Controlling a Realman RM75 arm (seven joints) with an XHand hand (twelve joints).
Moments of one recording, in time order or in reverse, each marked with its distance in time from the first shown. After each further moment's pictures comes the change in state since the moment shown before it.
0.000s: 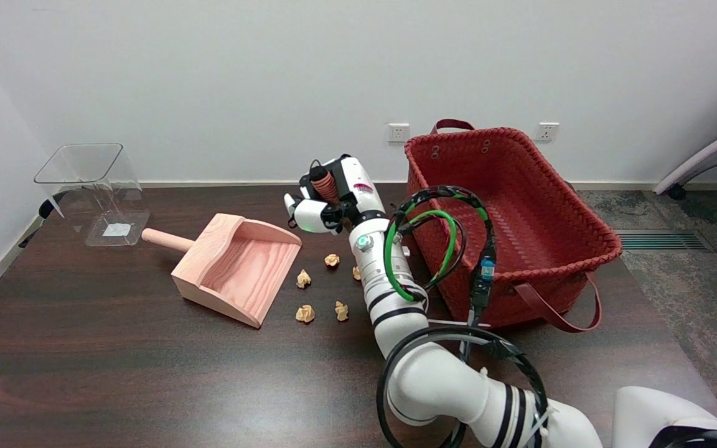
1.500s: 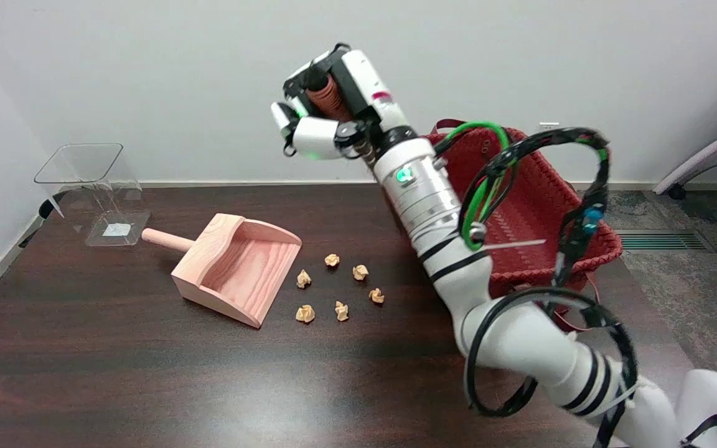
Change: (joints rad) arm -0.015 0.213 0.181 -0.341 -0.189 -0.373 0.086
